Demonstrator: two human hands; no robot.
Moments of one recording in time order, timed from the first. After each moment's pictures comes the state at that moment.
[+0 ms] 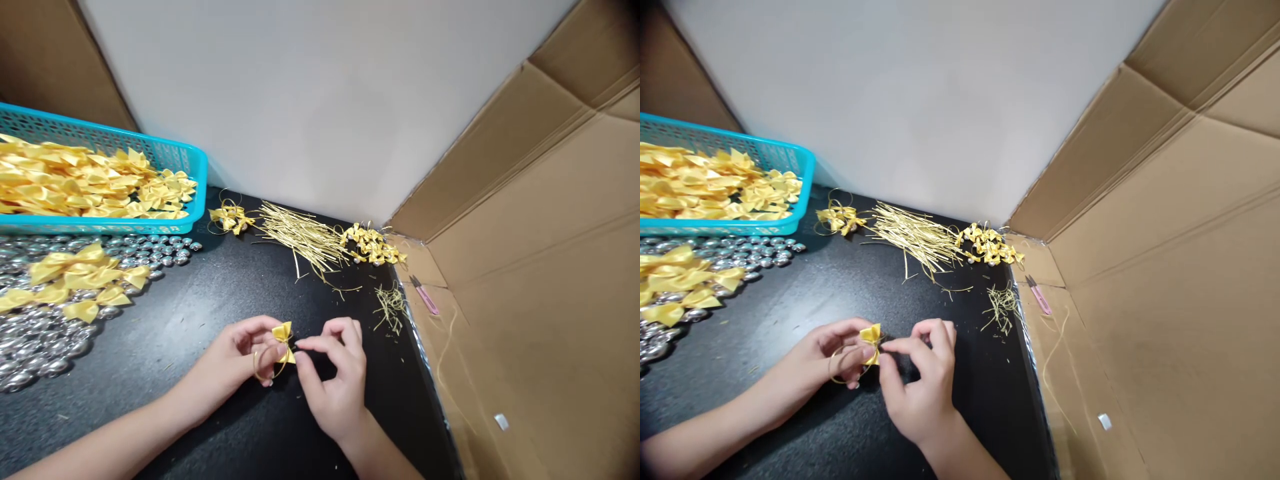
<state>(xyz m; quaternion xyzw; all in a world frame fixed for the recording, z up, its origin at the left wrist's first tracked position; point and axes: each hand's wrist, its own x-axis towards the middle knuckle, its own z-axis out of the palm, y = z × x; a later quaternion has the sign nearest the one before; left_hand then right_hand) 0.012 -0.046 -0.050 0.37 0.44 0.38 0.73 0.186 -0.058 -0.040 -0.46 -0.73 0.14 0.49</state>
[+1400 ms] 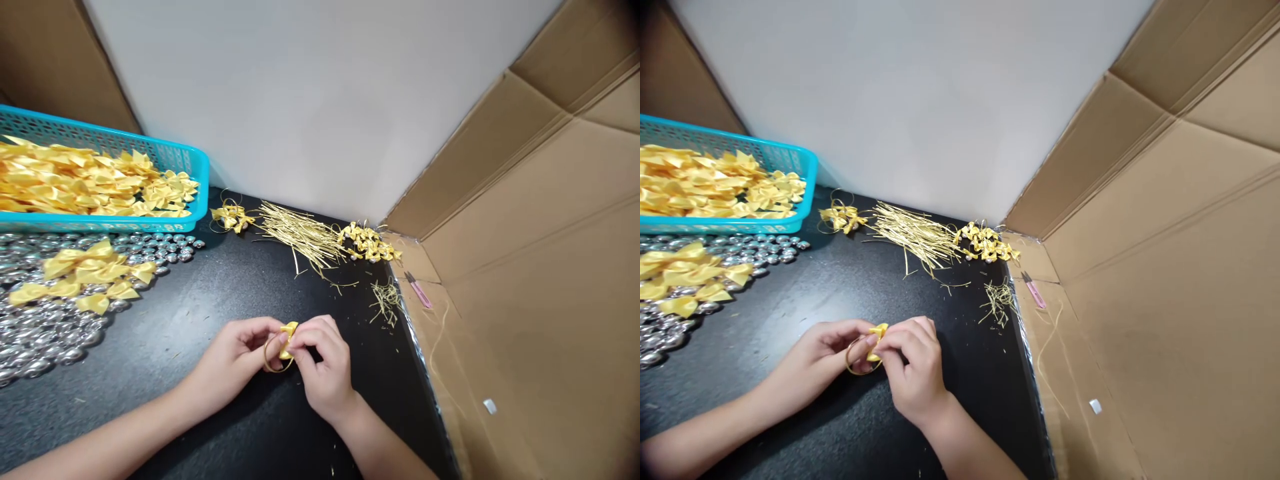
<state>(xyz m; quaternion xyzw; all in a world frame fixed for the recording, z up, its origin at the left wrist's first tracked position) 0.013 -0.052 -0.044 0.48 0.44 0.39 0.65 0.177 -0.055 -0.052 -0.37 -0.74 0.23 0.51</state>
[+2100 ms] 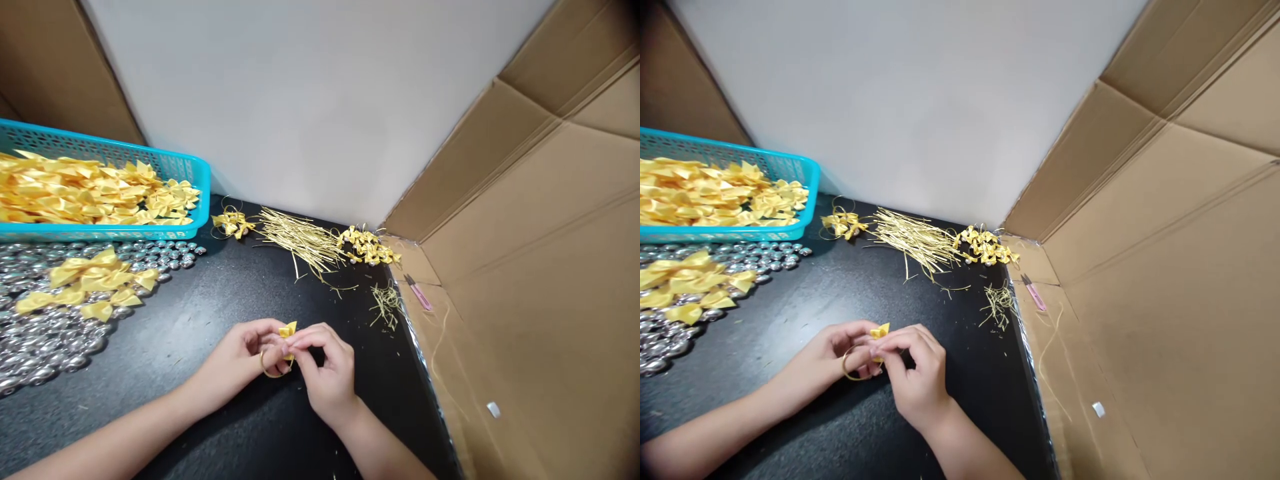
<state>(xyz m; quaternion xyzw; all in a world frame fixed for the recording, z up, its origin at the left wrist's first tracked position) 0.014 -0.045 -0.053 0.42 0.42 0.36 0.72 0.175 -0.055 -0.058 -0.34 -0.68 0.29 0.57</state>
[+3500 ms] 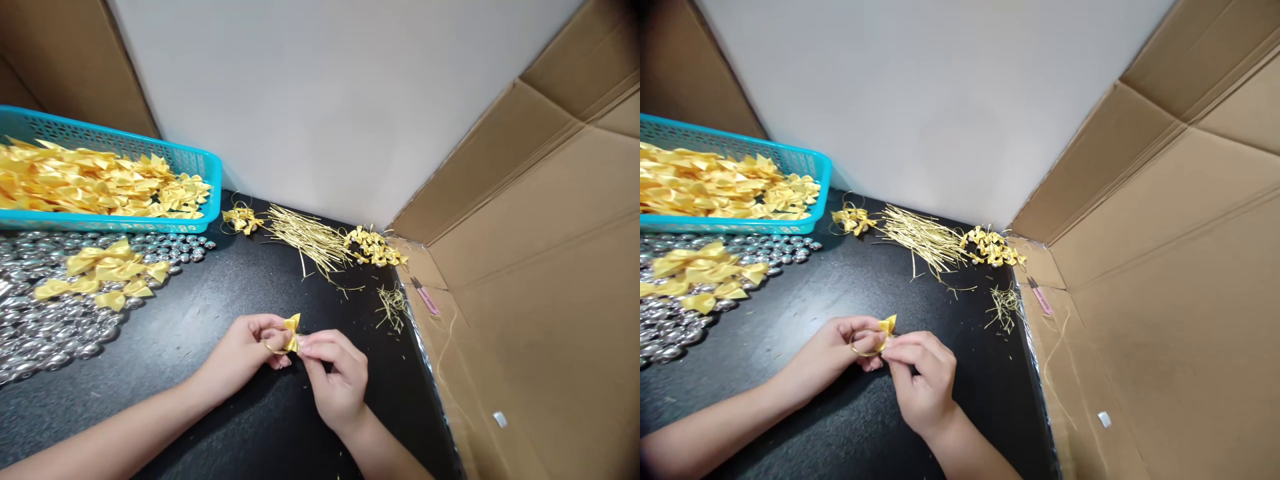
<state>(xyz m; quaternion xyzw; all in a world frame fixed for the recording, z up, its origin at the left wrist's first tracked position) 0.016 -0.043 -0.053 0.38 0.48 0.38 0.69 0.178 -0.061 -0.052 -0.33 -0.70 0.24 0.58</state>
